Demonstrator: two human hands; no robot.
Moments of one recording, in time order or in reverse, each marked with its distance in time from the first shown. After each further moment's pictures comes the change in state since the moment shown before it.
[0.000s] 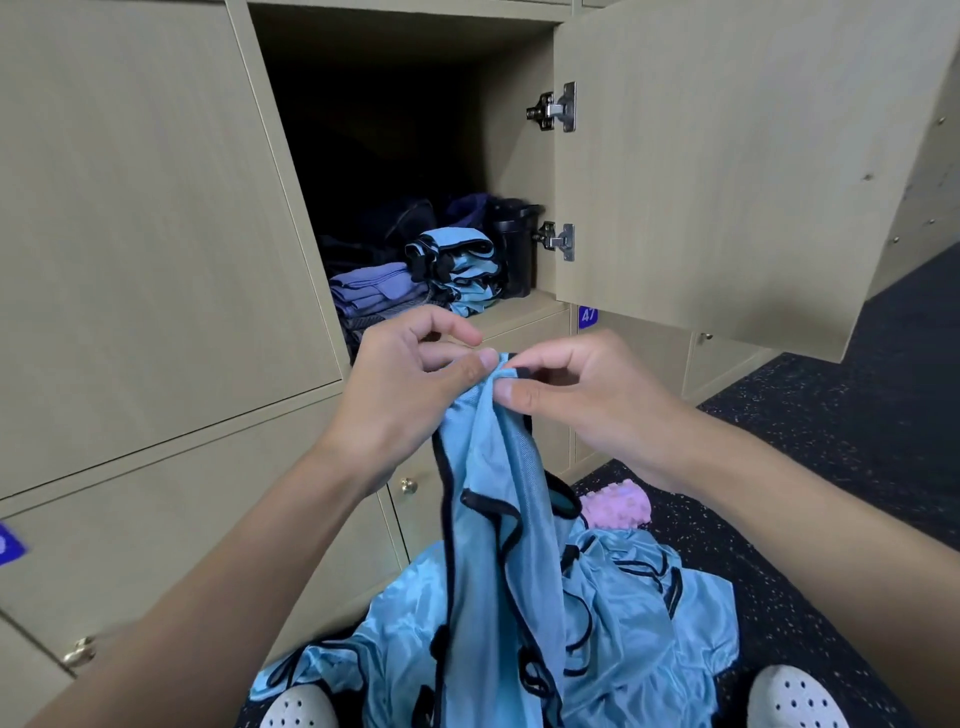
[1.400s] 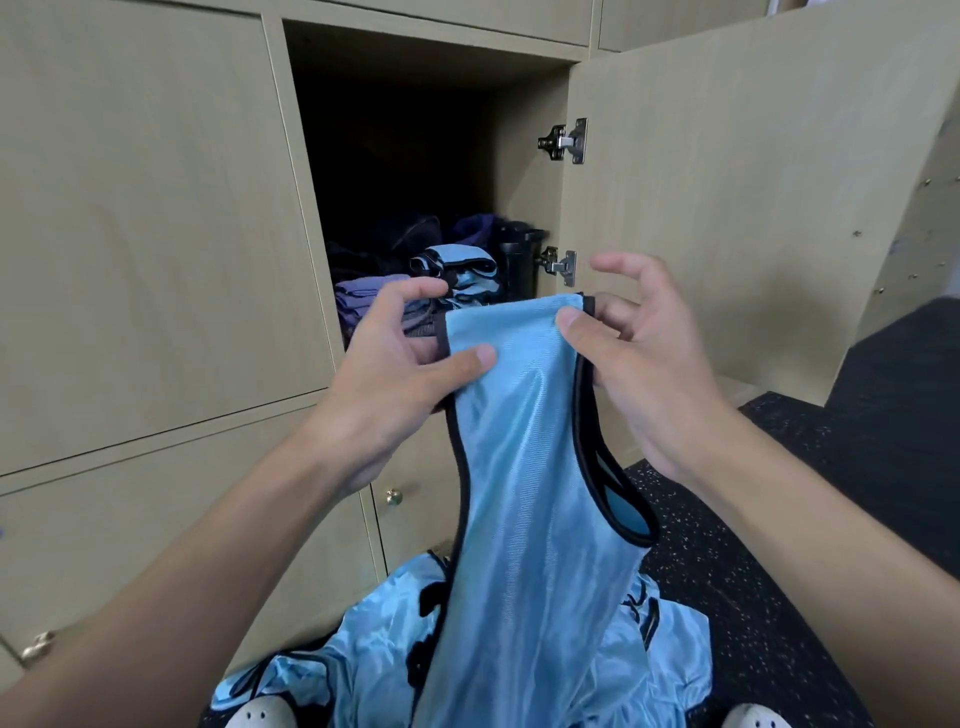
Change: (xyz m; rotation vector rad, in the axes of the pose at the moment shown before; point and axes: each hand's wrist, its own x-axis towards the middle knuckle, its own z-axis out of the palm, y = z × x) left_hand -0.003 0.022 -0.003 -0.310 0.009 -0.042; right_hand 0.013 -0.014 -0.018 0.187 0.368 -0.096
